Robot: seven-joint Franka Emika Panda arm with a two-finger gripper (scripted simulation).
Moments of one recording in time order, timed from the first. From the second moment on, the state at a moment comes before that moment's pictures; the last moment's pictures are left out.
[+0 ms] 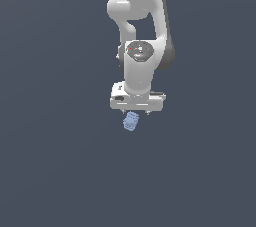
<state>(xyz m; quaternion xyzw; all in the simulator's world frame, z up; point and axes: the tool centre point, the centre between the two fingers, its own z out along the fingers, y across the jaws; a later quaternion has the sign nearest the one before) 0.004 0.032 0.143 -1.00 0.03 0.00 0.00</state>
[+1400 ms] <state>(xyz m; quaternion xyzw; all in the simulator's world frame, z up) -0.008 0.015 0.094 -0.98 0.22 0.00 0.00</state>
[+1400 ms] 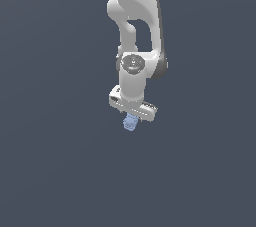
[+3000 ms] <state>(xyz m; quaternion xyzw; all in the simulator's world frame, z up) 0.004 0.029 0.063 -0.98 0.22 0.00 0.00</state>
